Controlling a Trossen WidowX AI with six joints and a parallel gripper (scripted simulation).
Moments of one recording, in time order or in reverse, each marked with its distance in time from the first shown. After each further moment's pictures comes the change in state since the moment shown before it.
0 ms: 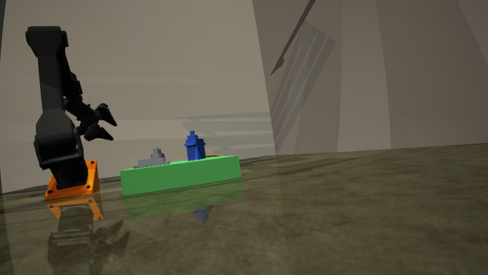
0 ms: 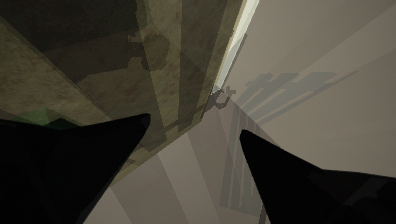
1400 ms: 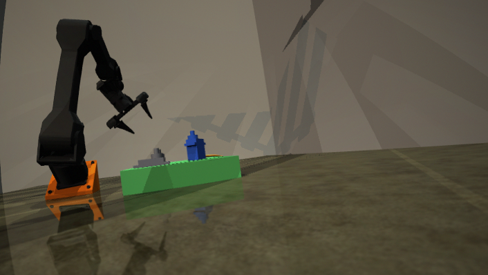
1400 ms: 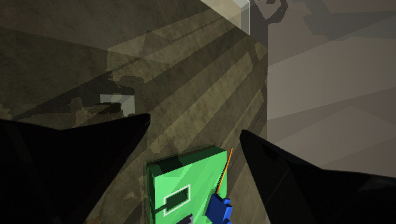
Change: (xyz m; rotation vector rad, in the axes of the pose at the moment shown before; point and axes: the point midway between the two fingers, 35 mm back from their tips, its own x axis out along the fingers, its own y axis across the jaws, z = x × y) arm 0.050 0.017 -0.124 1.252 0.152 0.278
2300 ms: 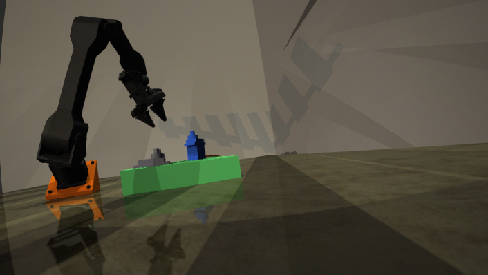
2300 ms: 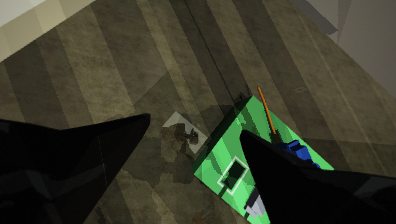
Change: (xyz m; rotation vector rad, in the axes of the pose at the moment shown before) arm 0.028 -0.066 -0.049 0.908 0.195 0.038
